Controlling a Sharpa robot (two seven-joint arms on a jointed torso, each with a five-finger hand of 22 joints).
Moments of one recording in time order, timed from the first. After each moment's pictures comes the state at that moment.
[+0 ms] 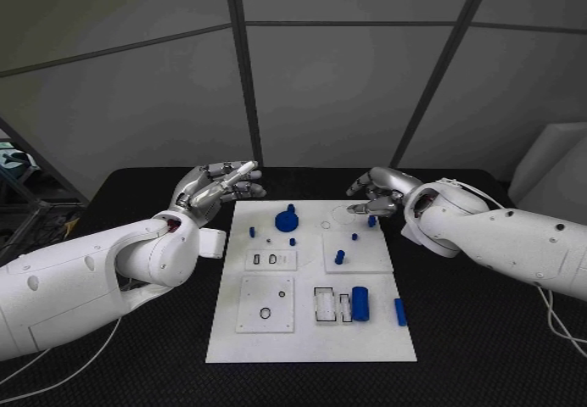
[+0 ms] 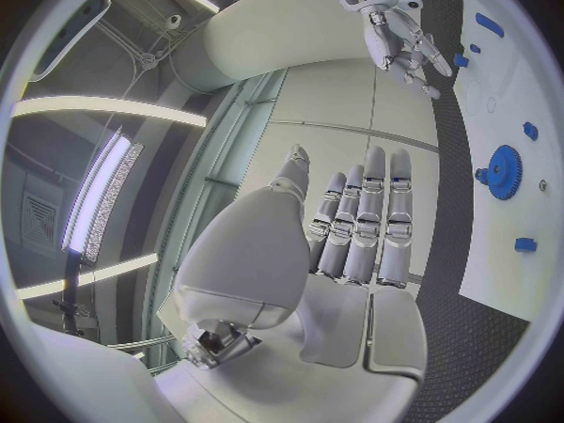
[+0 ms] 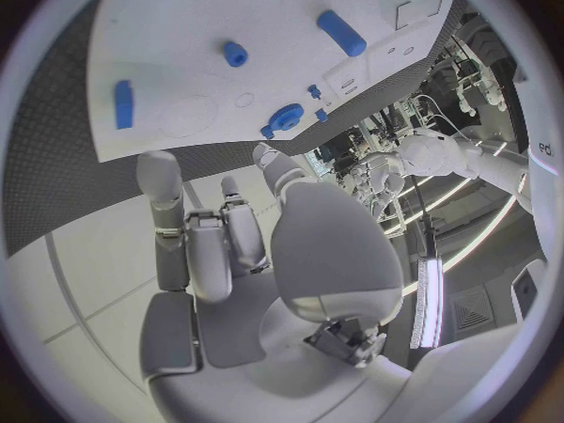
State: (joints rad) left arm 1.08 -0.94 0.08 1.61 0.03 -0.34 0.51; left_hand 1.41 0.01 -0.02 0.08 0.05 0.91 0.21 0.12 0.07 1.03 0.16 0.10 0.07 1.08 0.11 0.37 0.26 0.18 0.91 0.21 0.39 0.20; right arm 1.26 -0.70 -0.06 1.30 -1.29 -0.32 -0.08; right_hand 1.25 -0.08 0.23 -0.01 0.27 0.83 0.16 0.15 0.07 1.39 0.07 1.37 1.29 1.46 0.00 1.49 1.31 0.16 1.22 0.10 1.13 0.69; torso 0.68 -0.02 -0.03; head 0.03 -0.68
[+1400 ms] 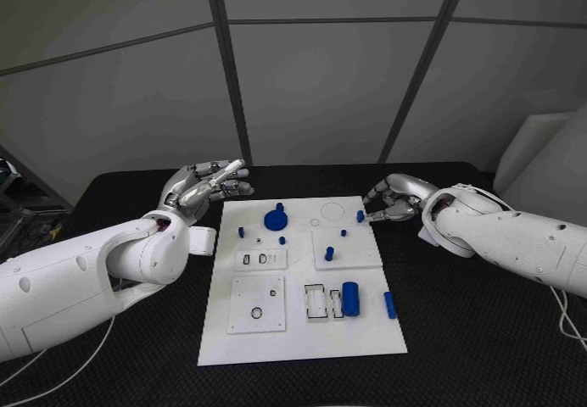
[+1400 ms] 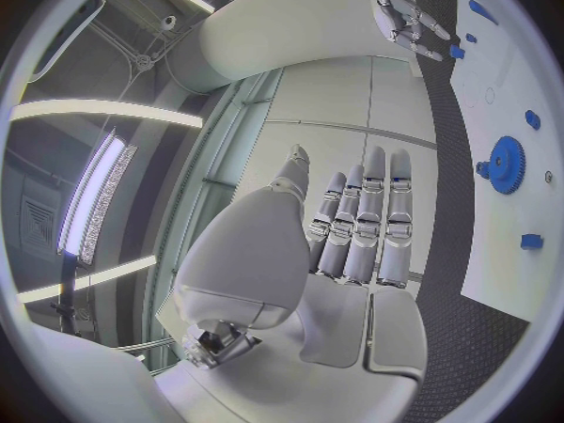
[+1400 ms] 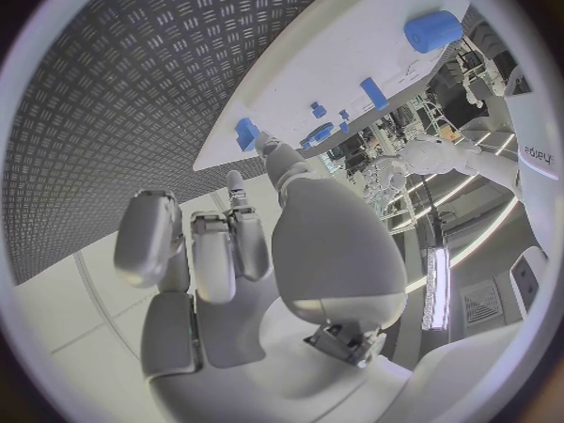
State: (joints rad) left arm 1.08 -0.92 0.08 1.56 0.03 -0.33 0.51; left_hand 1.41 0.01 -0.02 0.08 0.05 0.91 0.21 0.12 0.07 1.03 0.16 0.10 0.07 1.08 0.11 0.37 0.26 0.18 0.91 0.21 0.39 0.20; right arm 1.21 -0.73 -0.07 1.14 -1.27 -0.29 0.08; right_hand 1.27 -0.12 0.16 -0.04 0.26 0.93 0.14 0.12 0.07 1.47 0.04 1.46 1.31 1.46 -0.04 1.53 1.31 0.09 1.45 0.06 1.33 1.11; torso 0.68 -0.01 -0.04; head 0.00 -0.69
